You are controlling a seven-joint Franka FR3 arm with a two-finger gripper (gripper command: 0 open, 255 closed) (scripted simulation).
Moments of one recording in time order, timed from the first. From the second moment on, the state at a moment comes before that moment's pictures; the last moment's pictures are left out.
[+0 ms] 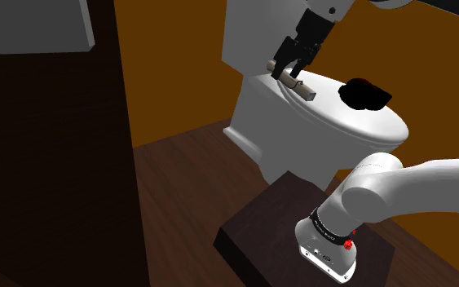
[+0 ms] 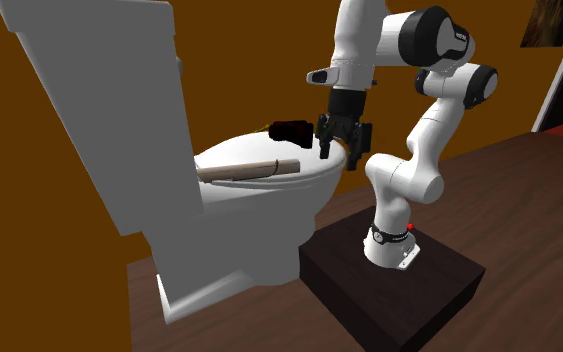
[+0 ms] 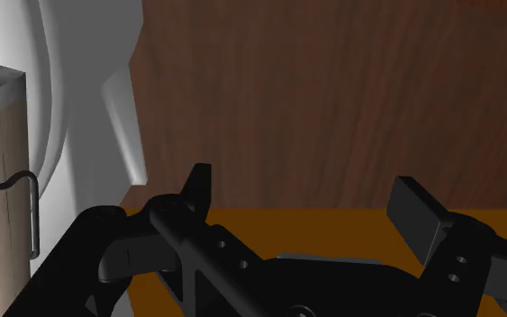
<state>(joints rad) 0.00 -0.76 0.05 -2.26 0.09 1.65 0.11</state>
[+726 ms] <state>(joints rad) -0.09 -0.54 -0.06 -2.14 -0.01 1.67 0.06</state>
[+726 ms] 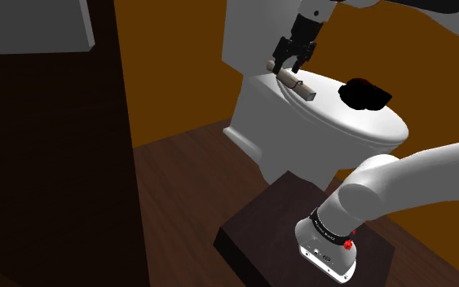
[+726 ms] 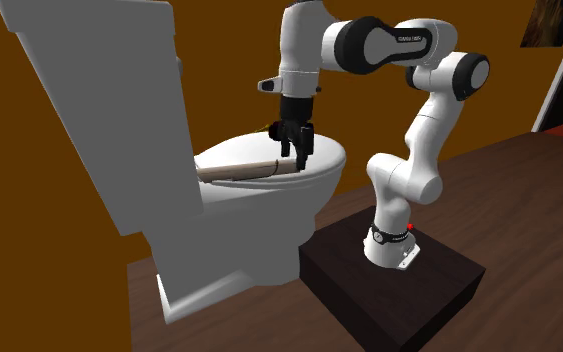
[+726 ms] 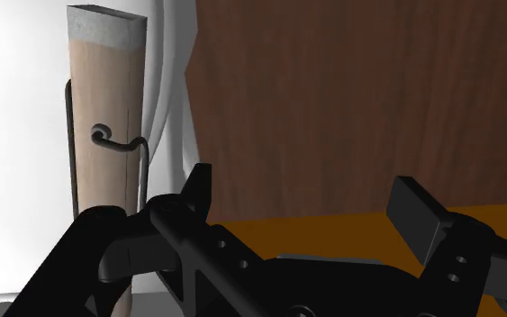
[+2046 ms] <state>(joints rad) -0.20 -0.20 -0.19 -2.00 -0.10 1.77 0.00</state>
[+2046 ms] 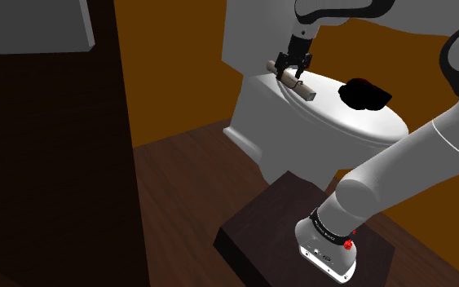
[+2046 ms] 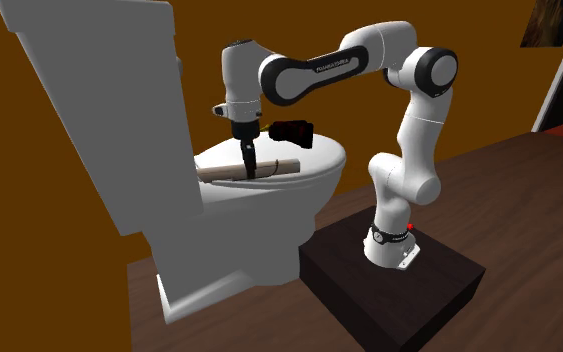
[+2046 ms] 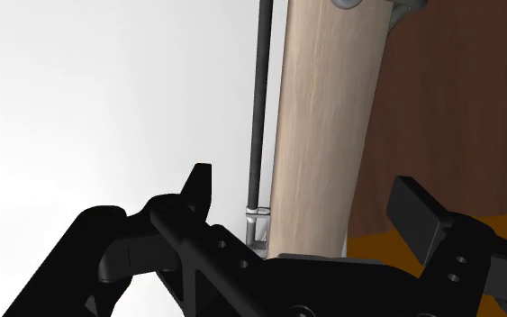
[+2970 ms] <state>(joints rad) -0.20 -0.20 -0.19 -1.96 -0.10 1.73 0.00</state>
